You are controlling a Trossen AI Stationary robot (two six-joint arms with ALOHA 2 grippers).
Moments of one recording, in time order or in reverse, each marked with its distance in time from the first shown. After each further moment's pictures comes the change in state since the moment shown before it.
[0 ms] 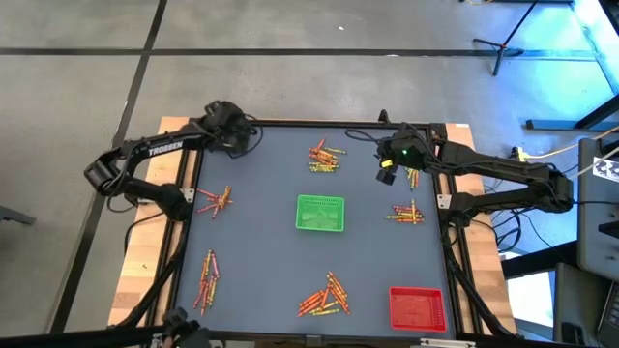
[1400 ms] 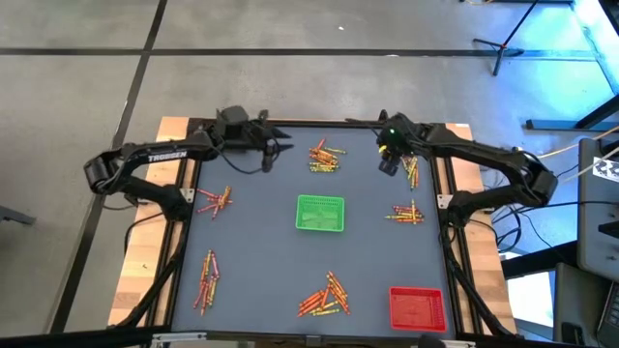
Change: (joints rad) left arm -0.305 -0.011 0.021 0.560 0.850 -0.250; right arm -0.313 0.224 0.000 -0.079 -0.168 -0.096
